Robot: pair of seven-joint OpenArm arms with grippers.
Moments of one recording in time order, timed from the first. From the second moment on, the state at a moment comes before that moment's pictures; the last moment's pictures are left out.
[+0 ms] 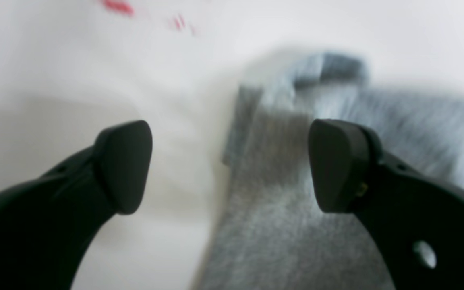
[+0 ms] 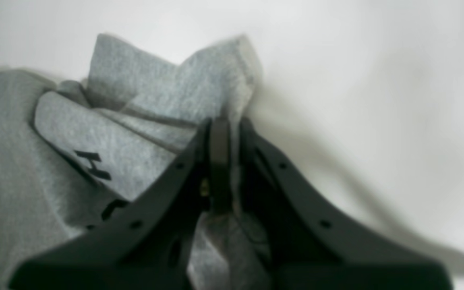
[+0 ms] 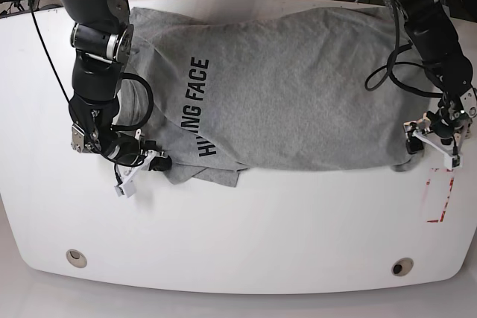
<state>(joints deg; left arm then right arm) -18.0 -18.5 -33.1 59.1 -3.9 -27.7 37.7 32.2 12.7 17.0 33.9 23.3 41.0 -43.8</state>
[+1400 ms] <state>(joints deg) -14.8 -16.5 -28.1 69.9 -4.4 -28.4 42.3 24.7 12.4 17.3 62.8 22.9 40.7 -62.6</state>
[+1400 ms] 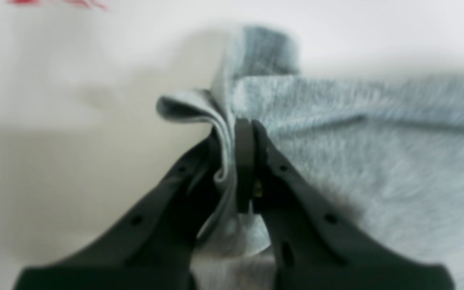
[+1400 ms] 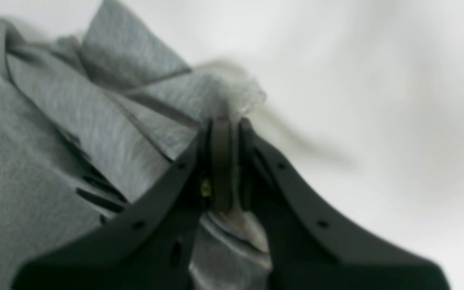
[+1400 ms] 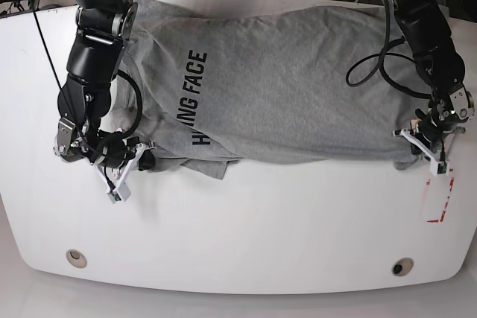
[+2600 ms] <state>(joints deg) -45.9 -13.1 -27.8 106.9 -5.7 -34.6 64.1 67.0 24.3 8.6 66.4 24.8 41.2 -79.5</state>
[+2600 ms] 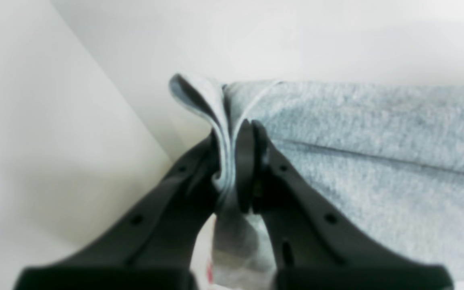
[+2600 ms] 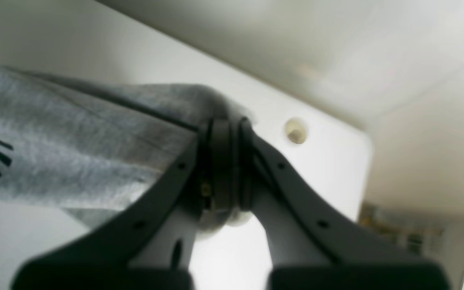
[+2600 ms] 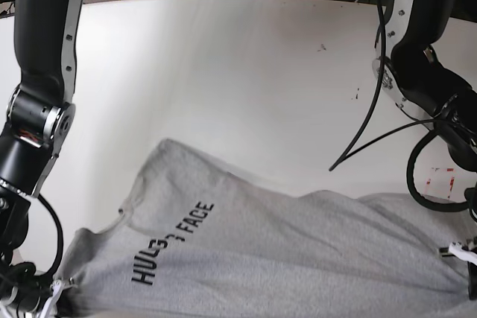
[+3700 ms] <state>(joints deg) -12.8 -14.8 -26.6 106.8 -5.1 -41.0 44.5 30.4 33.0 24.0 66.9 53.6 41.0 -82.4</state>
